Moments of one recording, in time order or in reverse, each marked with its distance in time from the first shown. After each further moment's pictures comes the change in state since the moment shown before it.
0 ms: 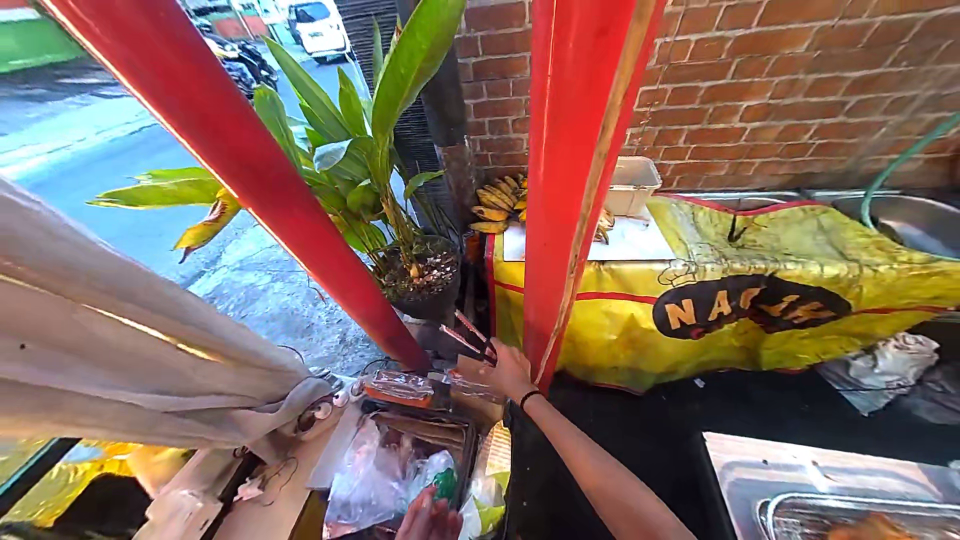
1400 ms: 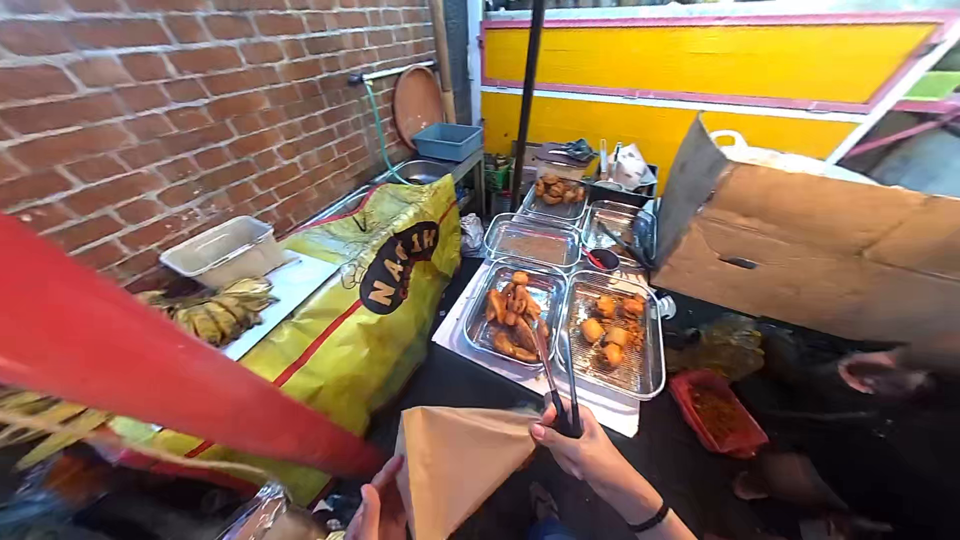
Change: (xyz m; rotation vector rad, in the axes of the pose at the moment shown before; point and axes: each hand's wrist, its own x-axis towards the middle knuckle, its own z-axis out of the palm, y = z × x) left_hand -0.026 -0.052 0.118 0.440 -1.218 -0.123; right_hand -0.499 0.105 0.027 1.207 1.148 -0.010
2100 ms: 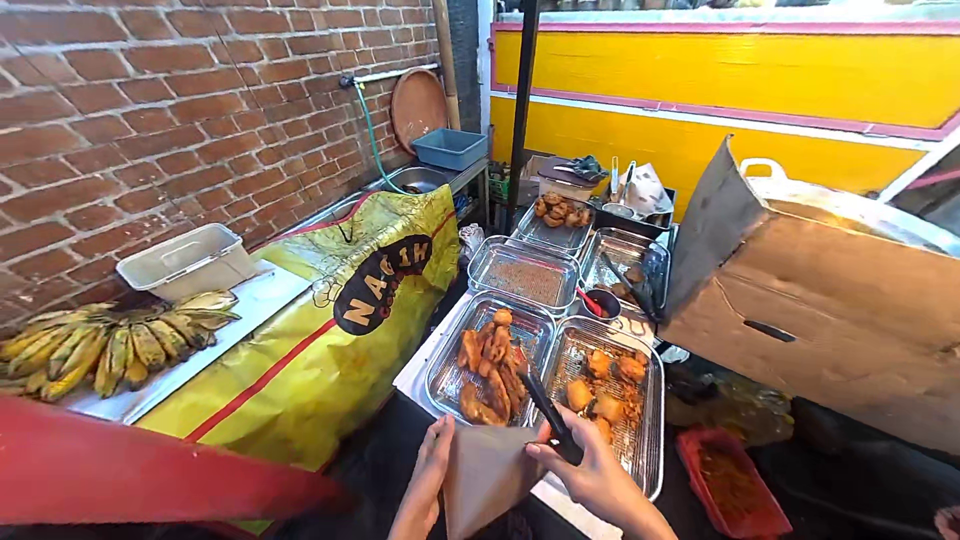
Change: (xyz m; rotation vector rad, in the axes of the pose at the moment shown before) left_hand 0.156 -0.102 0.177 0.337 -0.103 -0.435; right_hand 0.094 -0.065 -0.134 -0.496 -0.004 -0.093
